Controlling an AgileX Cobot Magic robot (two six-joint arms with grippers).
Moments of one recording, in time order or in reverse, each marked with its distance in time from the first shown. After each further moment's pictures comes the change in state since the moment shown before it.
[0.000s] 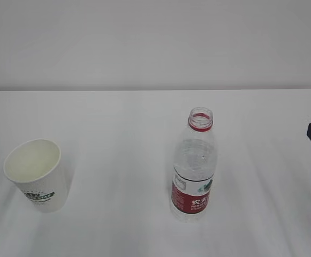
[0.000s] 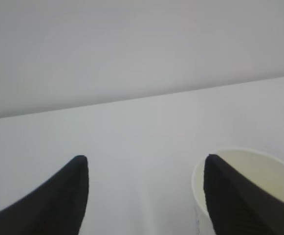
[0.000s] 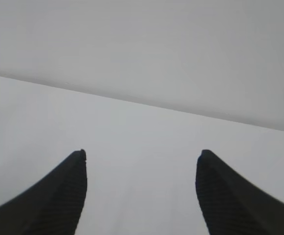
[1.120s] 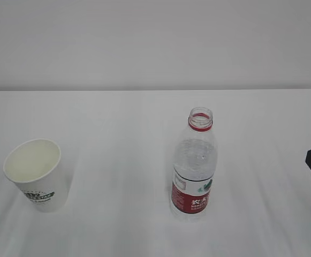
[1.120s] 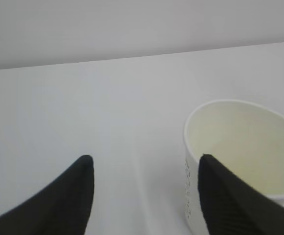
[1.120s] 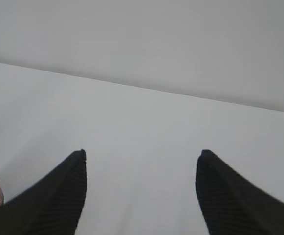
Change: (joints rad) left arm 0.000 0.090 0.055 0.014 -0.015 -0.045; right arm 0.000 0.000 0.124 -0.050 -0.112 0.055
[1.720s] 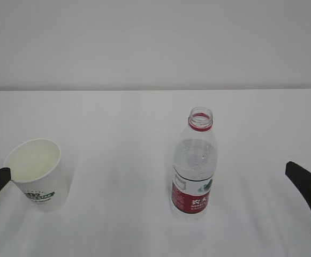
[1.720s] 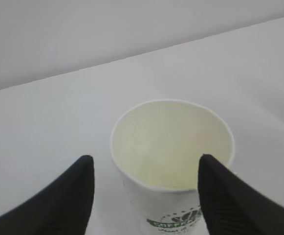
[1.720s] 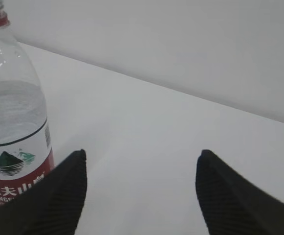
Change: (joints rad) left arm 0.000 0.060 0.000 0.216 -0.104 0.000; right arm 0.000 0.000 0.000 -0.220 -0.022 0.061
